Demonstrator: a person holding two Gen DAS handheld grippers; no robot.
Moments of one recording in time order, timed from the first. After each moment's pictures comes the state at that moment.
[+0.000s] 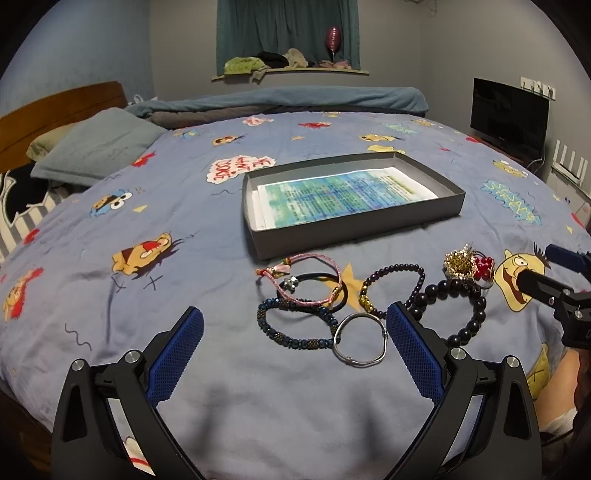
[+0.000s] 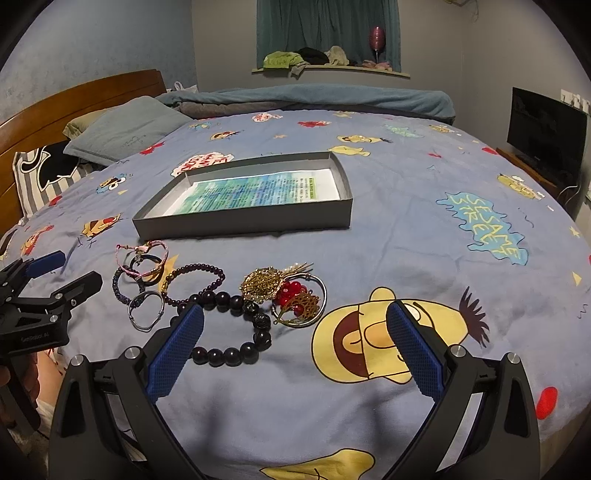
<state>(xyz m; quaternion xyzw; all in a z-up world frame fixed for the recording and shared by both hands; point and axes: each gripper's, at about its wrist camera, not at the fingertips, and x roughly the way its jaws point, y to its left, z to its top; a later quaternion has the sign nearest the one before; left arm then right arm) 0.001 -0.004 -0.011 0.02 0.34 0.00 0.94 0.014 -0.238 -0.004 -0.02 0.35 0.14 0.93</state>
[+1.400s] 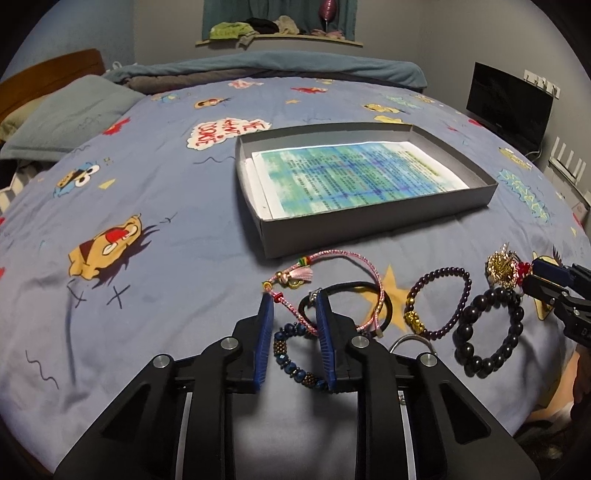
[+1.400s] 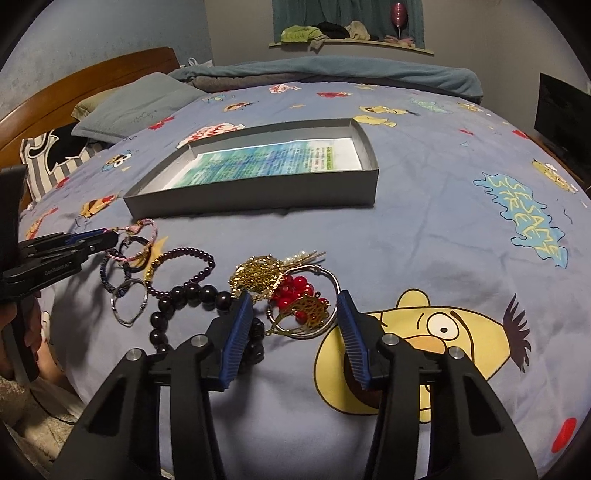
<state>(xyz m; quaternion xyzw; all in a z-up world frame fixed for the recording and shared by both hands) 0.066 0.031 -0.043 0.00 0.40 -0.04 0.91 0.056 -0.232 -0.037 -0.03 0.40 0.16 0.90</state>
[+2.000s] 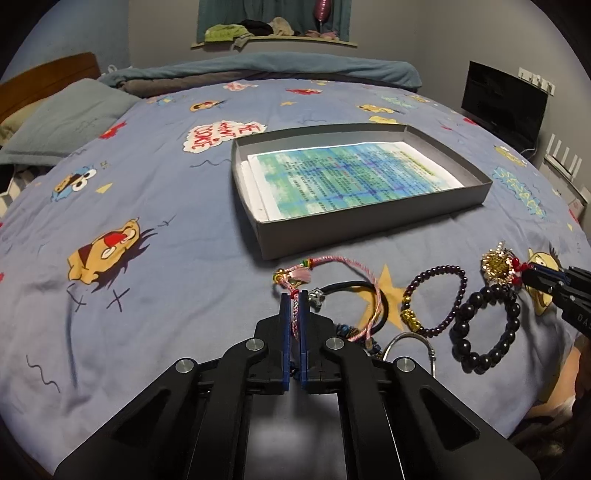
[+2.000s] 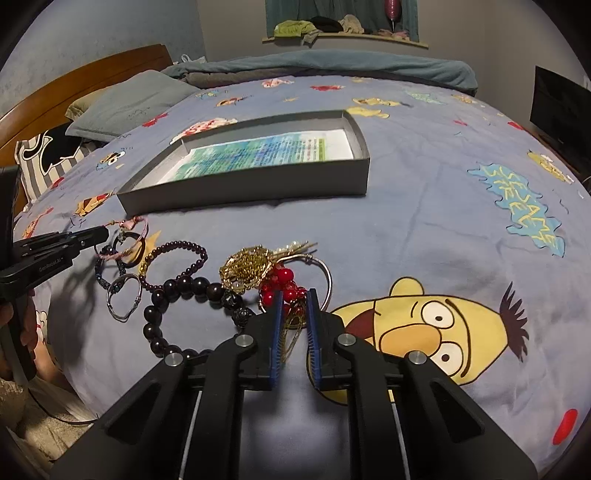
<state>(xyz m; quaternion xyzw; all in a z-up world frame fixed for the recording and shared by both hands) 0.063 0.029 -0.038 0.01 0.40 -0.05 0.92 0.052 -0.239 -0.033 -0.02 0.40 0.16 0.90</state>
